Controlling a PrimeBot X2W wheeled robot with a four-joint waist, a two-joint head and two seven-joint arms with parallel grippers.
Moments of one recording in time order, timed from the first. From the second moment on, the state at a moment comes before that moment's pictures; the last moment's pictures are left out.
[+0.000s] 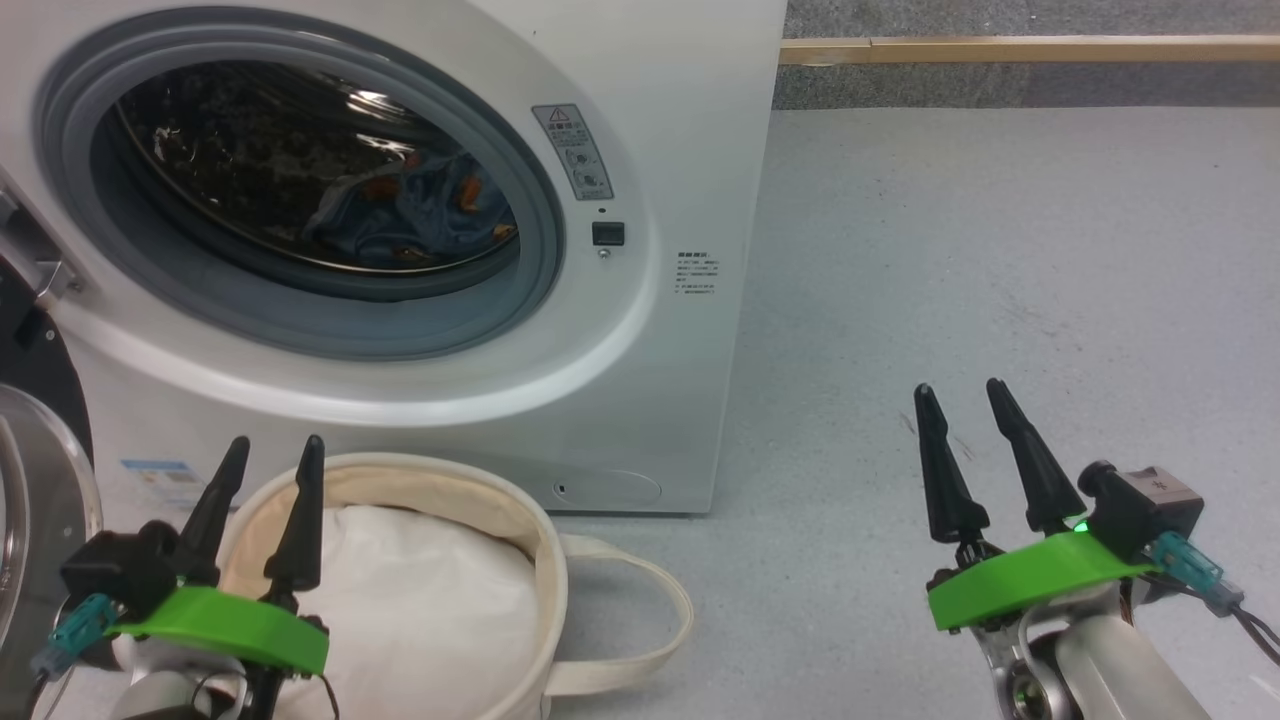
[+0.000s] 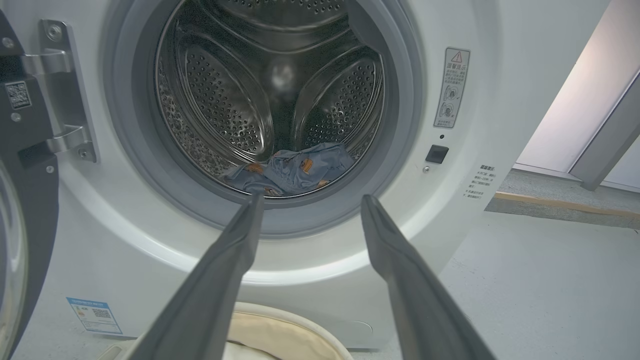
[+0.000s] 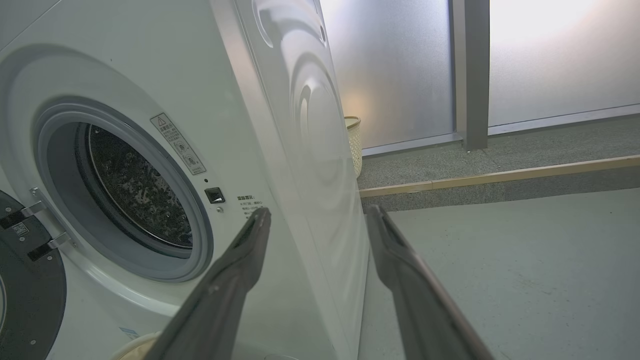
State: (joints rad) left arm -0.23 0.23 -0.04 0.40 -0.40 -0.12 -0.25; right arm -0.18 -0.20 0.29 0.16 0.47 0.13 -0.26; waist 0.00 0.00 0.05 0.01
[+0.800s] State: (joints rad) left arm -0.24 0.23 -0.03 0.40 -0.41 -0.12 -0.25; right arm -0.18 -0.20 0.30 0.17 0.47 0.13 -0.26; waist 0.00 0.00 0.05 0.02
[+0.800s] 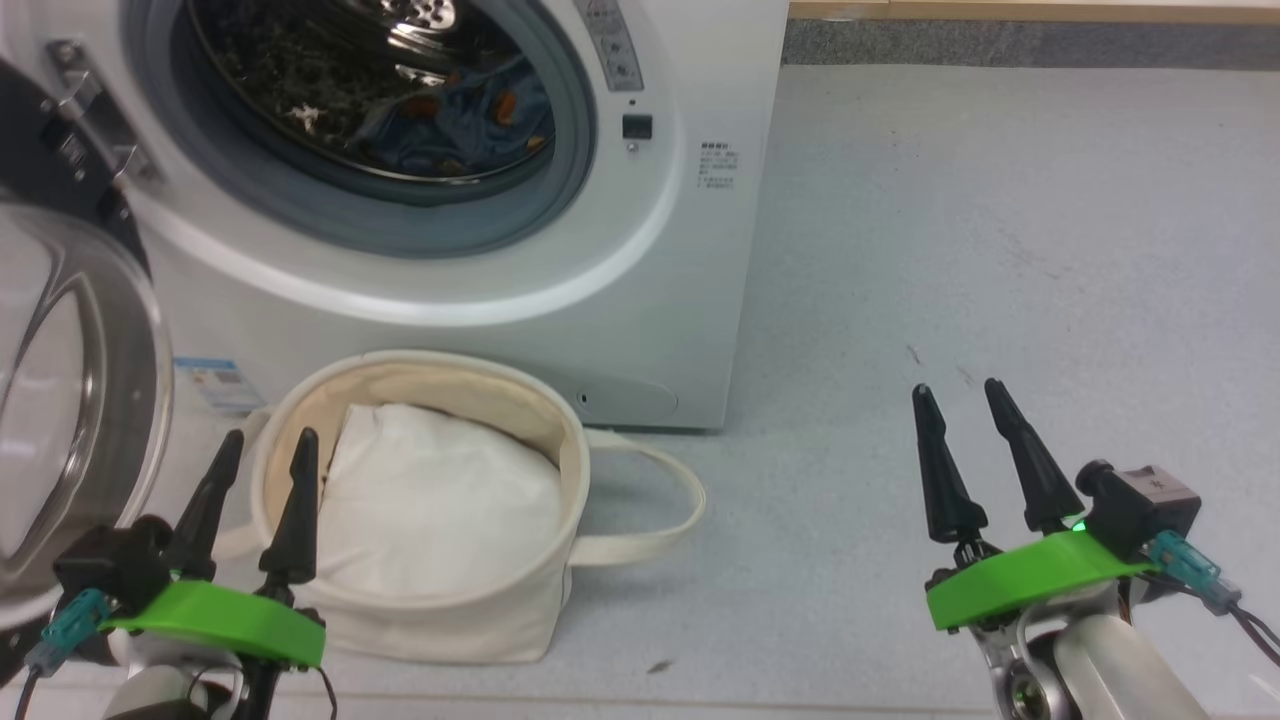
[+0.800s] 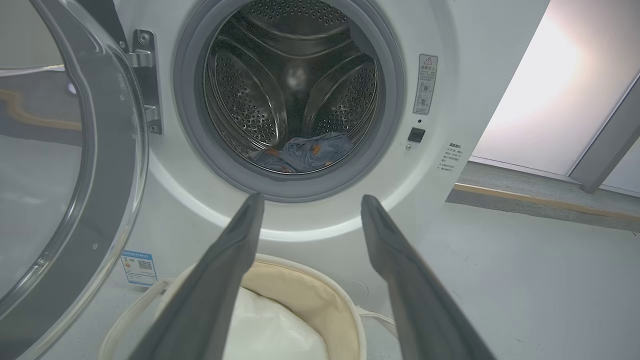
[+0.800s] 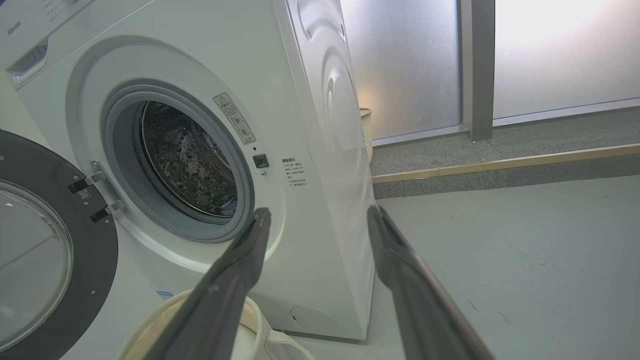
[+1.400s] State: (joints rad) left arm -0.23 0.23 -0.04 0.39 -0.40 -0.12 -0.25; right arm -0.18 -0.20 0.31 0.18 0.48 0.13 -0.26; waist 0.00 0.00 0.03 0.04
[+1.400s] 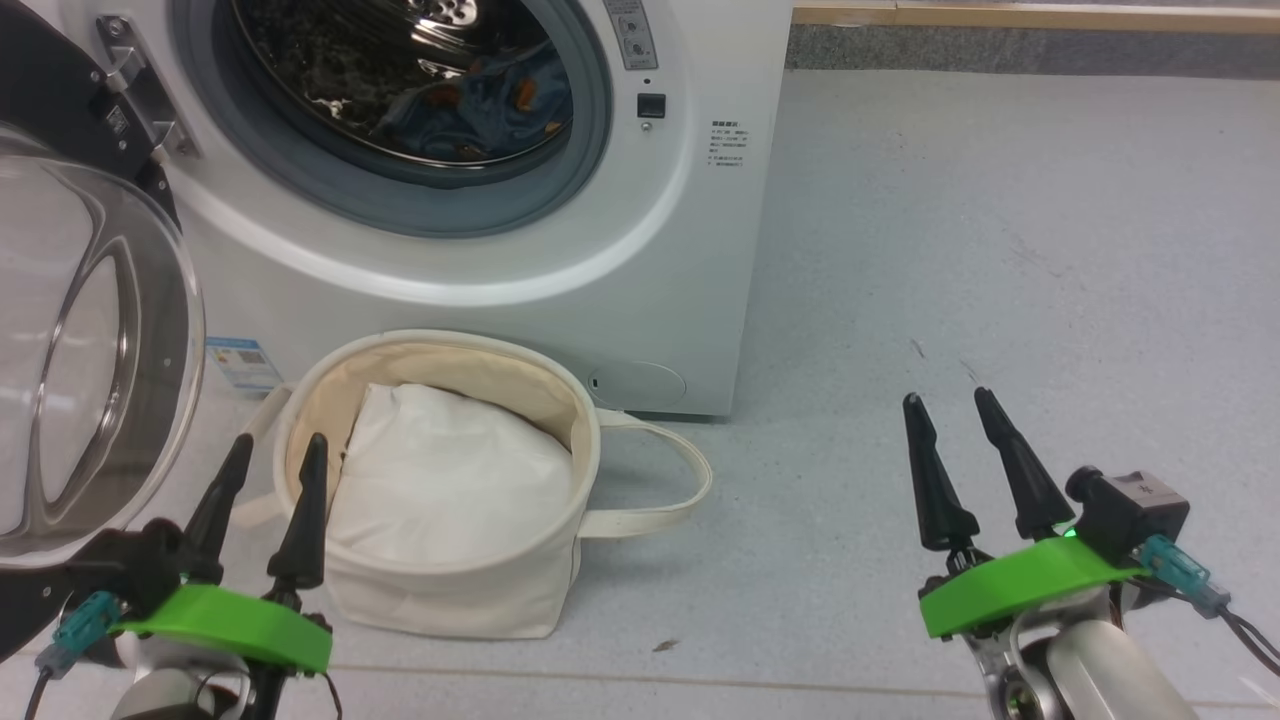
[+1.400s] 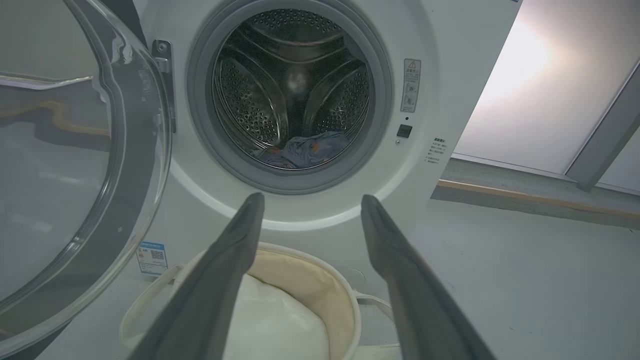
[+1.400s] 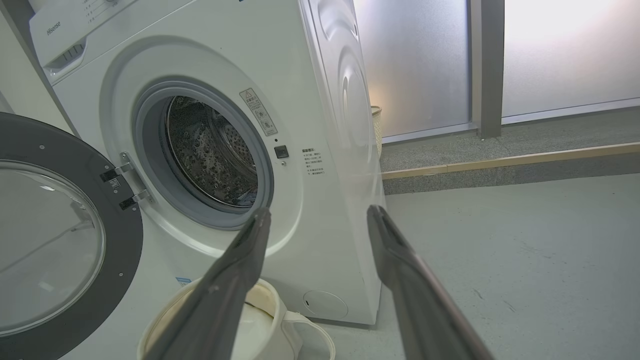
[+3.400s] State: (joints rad) left arm -0.14 0.12 0.18 0.31 -0.26 -0.12 -0.25; right arm -0.24 -0.20 0.43 0.22 0.52 0.13 -0.26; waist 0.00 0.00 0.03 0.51
